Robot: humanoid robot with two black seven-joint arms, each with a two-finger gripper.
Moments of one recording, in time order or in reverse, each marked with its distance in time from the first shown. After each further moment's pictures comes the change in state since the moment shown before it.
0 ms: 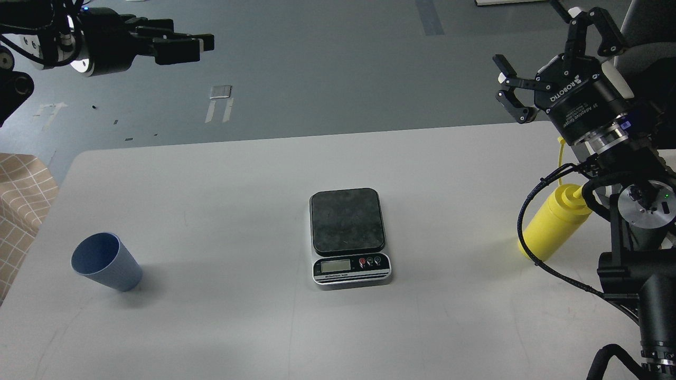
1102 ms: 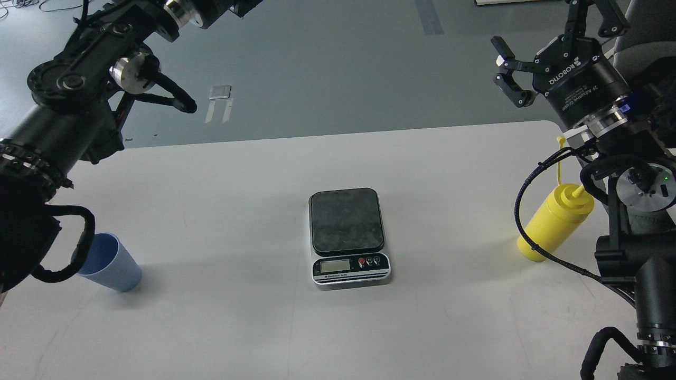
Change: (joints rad) left arm 0.027 -0.526 -0.366 0.401 -0.955 -0.097 0.116; right arm 0.076 0.000 0.000 -0.035 -0.001 0.000 -0.001
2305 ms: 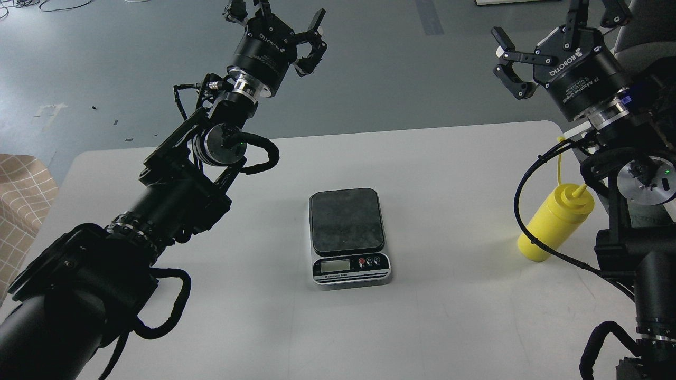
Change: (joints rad) left arm 0.279 -0.322 -0.282 0.019 -0.580 0.000 0.032; right arm 0.024 0.000 0.000 0.001 -0.001 0.000 0.001
